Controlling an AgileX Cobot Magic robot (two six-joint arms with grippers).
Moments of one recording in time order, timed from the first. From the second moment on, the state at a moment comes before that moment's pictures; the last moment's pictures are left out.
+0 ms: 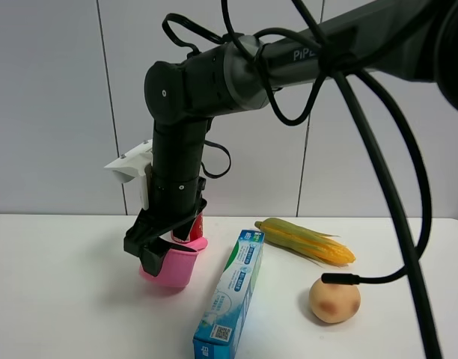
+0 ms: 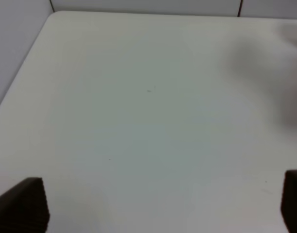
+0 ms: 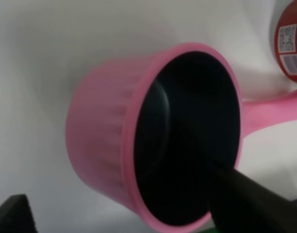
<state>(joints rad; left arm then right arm) 0.13 -0.01 -0.51 0.02 1.05 -0.01 0.82 2.35 -2.02 0.01 1.04 -0.36</state>
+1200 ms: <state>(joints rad) 0.13 -0.01 -0.51 0.02 1.05 -0.01 0.82 2.43 -2.02 0.00 0.99 -0.36</state>
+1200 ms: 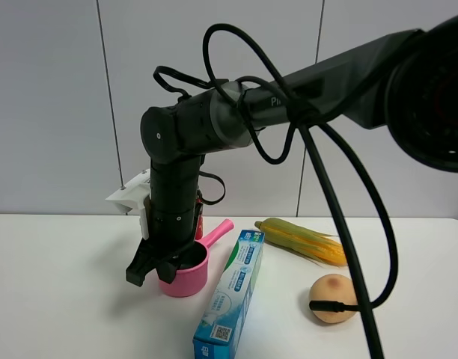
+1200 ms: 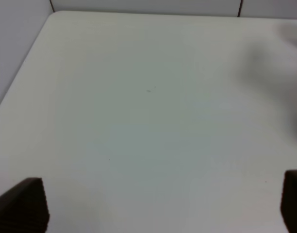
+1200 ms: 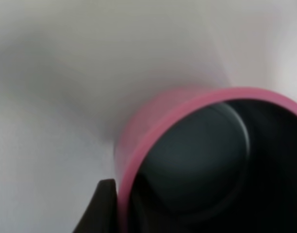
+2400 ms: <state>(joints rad) 0.13 -0.01 -0.51 0.02 1.05 -0.01 0.84 2.11 -2.02 -0.11 1.18 -0.40</state>
